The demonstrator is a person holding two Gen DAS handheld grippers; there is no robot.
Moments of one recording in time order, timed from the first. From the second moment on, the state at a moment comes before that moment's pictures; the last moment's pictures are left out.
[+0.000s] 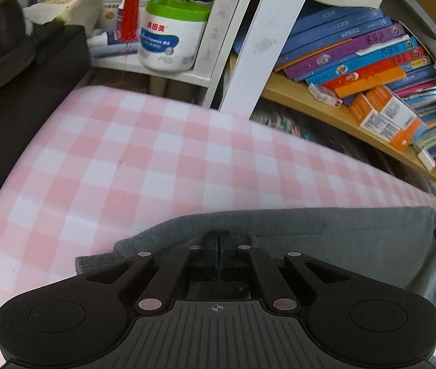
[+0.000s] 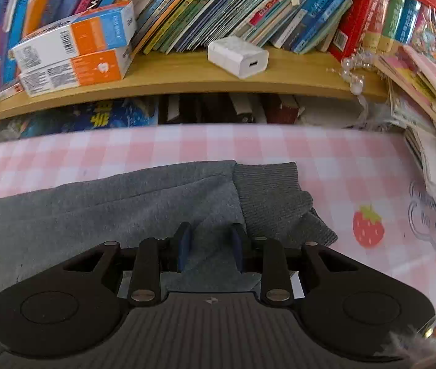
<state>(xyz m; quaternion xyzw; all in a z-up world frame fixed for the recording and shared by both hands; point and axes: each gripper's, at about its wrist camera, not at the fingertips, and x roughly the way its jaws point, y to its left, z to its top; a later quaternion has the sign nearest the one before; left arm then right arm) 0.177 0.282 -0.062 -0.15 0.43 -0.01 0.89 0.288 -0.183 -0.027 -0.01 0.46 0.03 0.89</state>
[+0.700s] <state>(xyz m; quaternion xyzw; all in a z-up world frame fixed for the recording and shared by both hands) 0.044 0.264 -0.018 -0.15 0.39 -0.03 0.91 0.101 -0.204 0.018 0.00 0.42 0.06 0.91</state>
